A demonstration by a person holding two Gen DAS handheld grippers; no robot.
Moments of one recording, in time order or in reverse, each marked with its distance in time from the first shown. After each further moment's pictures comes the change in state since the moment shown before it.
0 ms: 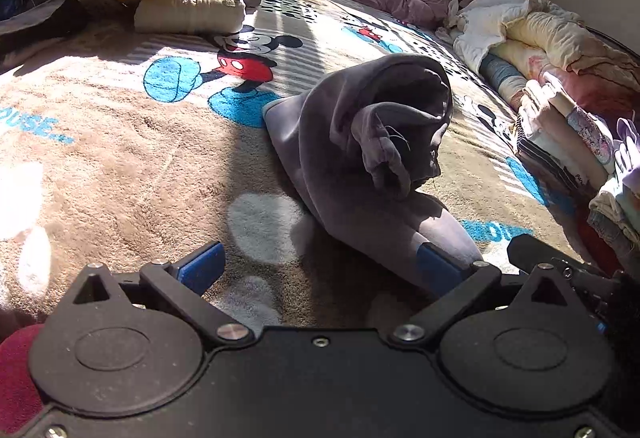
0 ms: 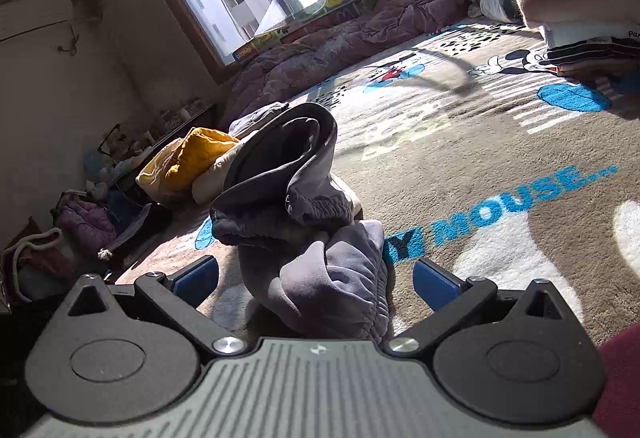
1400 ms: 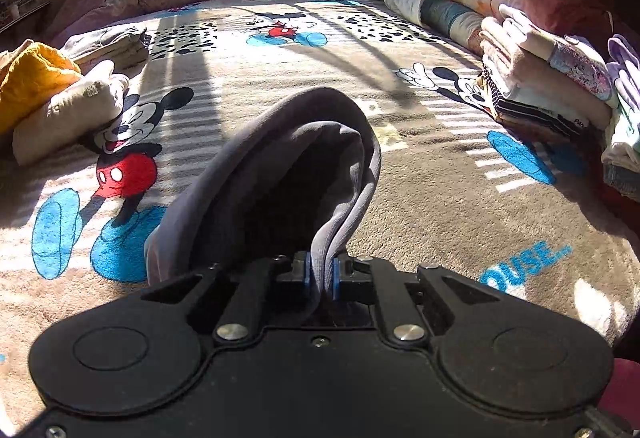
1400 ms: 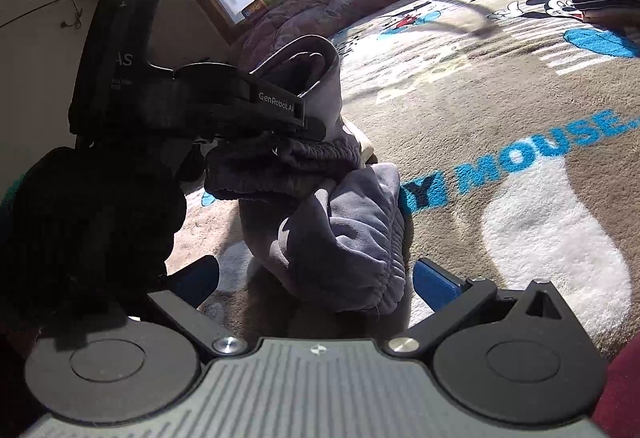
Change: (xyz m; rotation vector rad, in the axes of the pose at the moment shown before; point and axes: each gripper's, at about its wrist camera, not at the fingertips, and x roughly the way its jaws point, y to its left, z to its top) left arm 0.084 -0.071 0.102 0.252 0.007 -0.089; right arm 0.027 -0.010 -0.015 0.026 0.135 0.037
